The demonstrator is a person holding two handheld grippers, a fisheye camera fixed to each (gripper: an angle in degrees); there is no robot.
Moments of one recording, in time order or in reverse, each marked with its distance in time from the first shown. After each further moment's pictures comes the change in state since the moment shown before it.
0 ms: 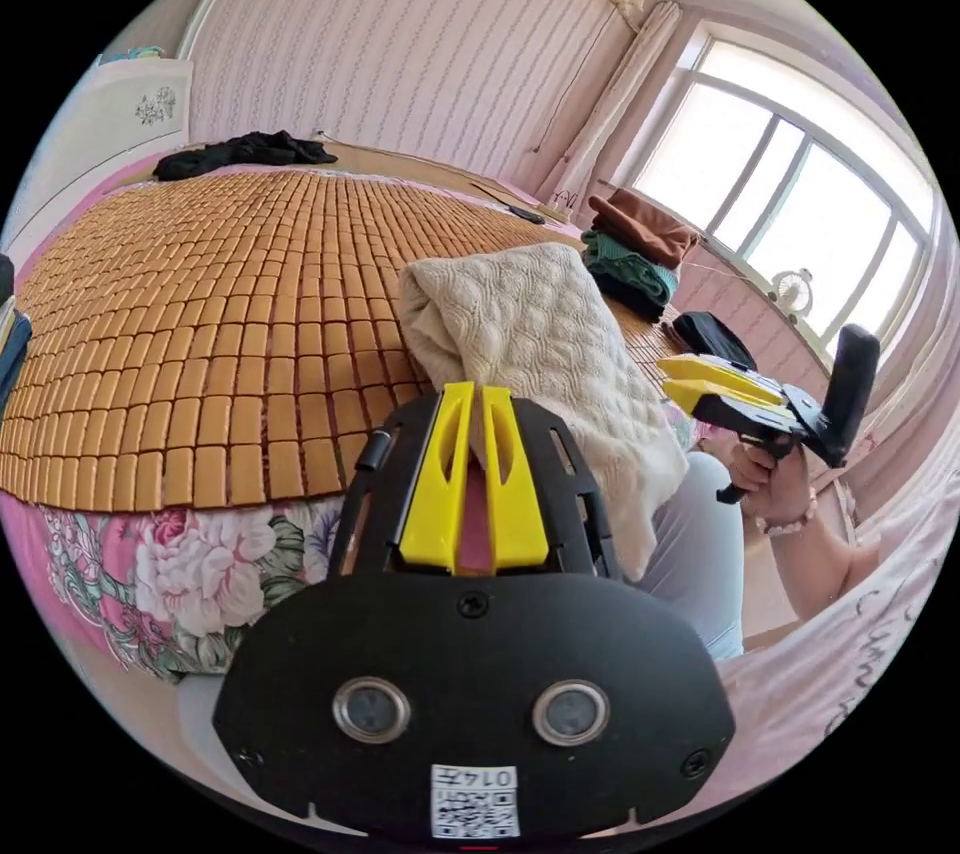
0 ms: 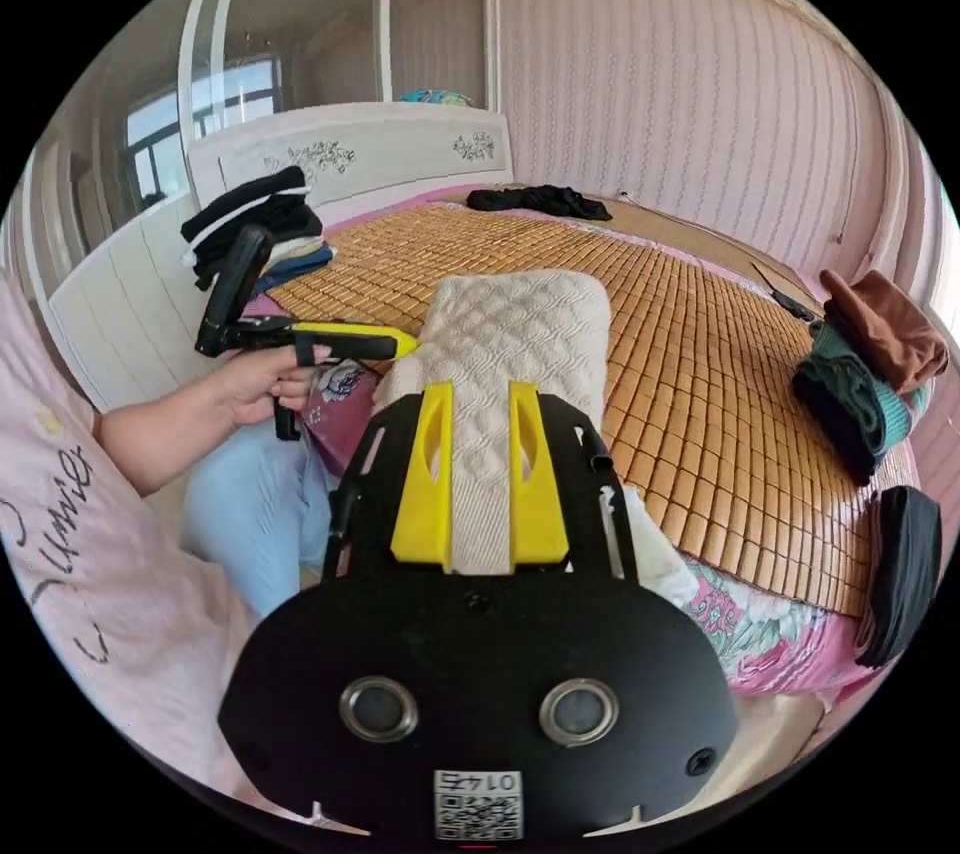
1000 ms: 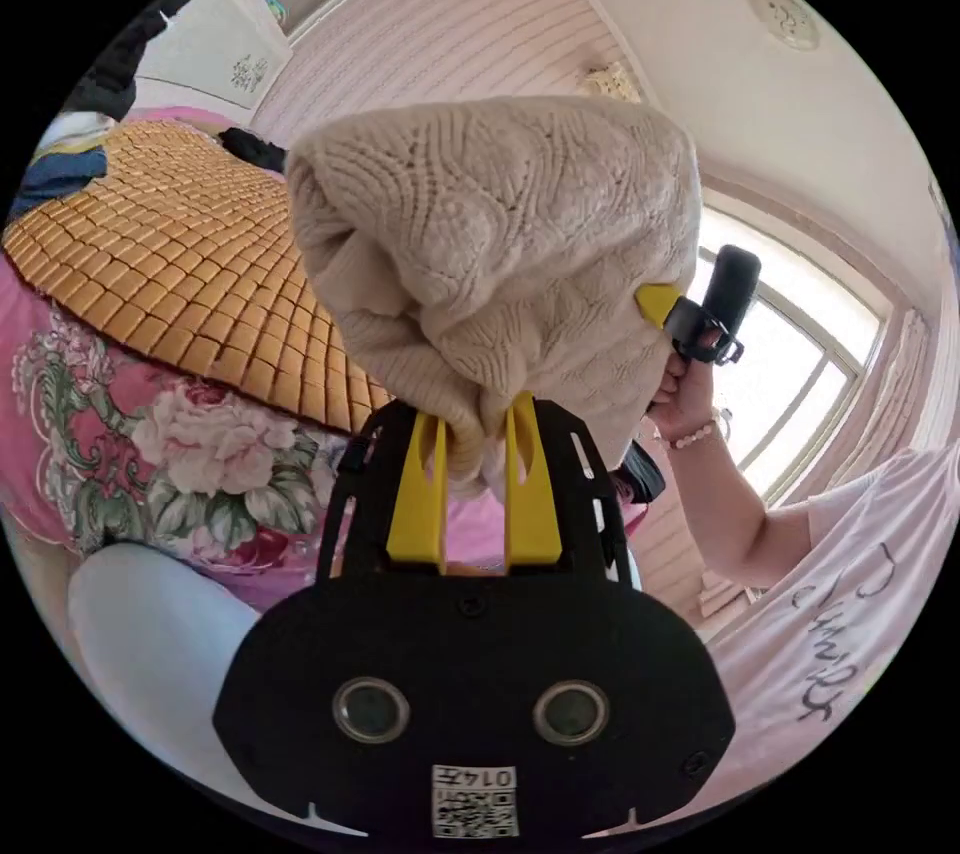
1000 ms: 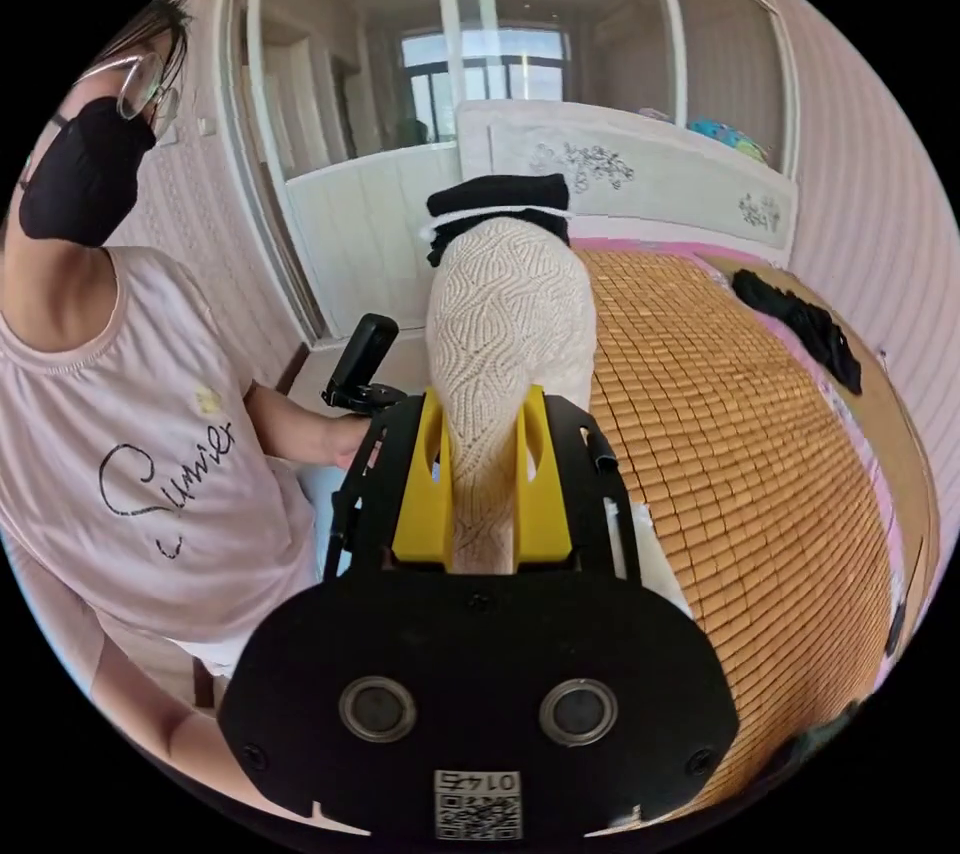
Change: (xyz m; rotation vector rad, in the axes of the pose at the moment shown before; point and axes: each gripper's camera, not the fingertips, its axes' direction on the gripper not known) left arm -0.045 -0.036 -0.220 0.394 0.193 -0.242; right arm -0.063 -0.069 0.026 -0.065 -0.604 -0.583
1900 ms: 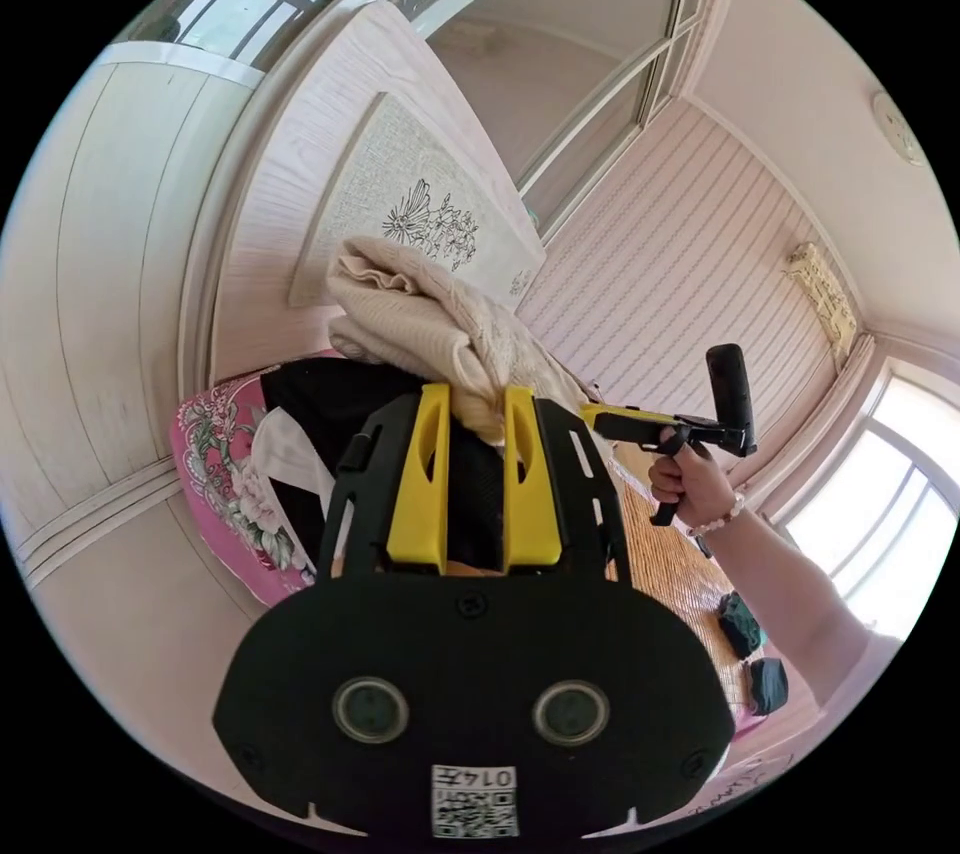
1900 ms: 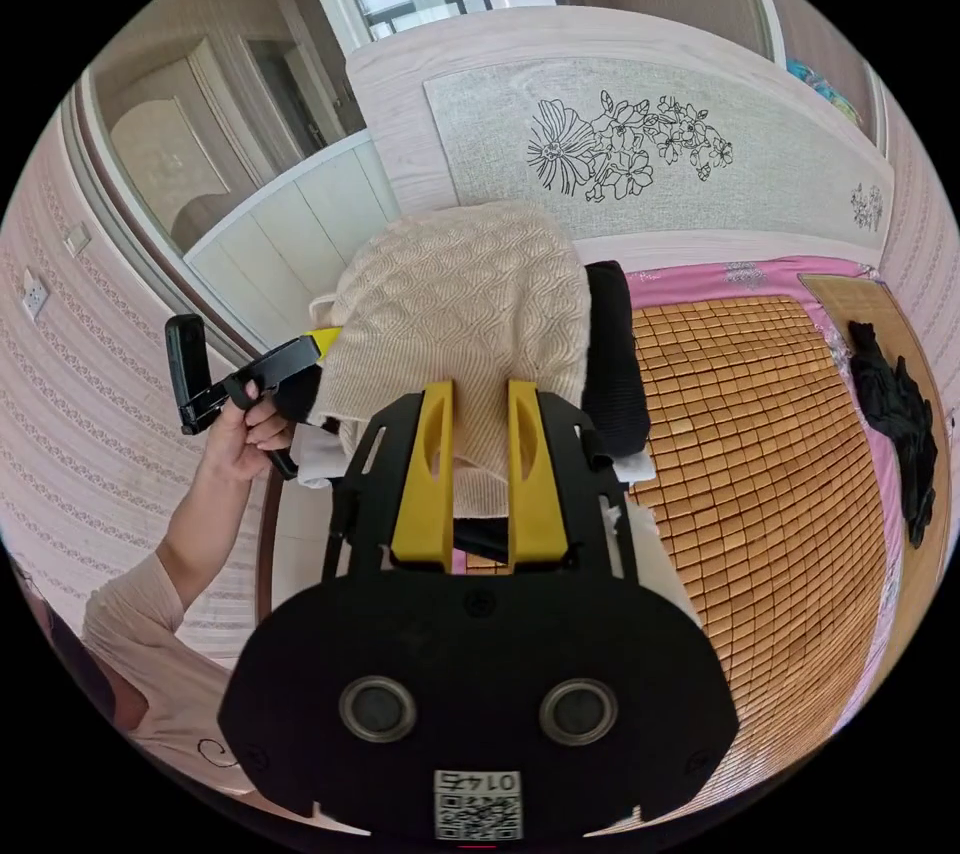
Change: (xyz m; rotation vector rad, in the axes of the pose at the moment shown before) left arm -0.240 -0.316 -0.391 0.381 -0.635 -0.180; right arm 0.092 -0.498 0.477 -0.187 -0.115 0.108
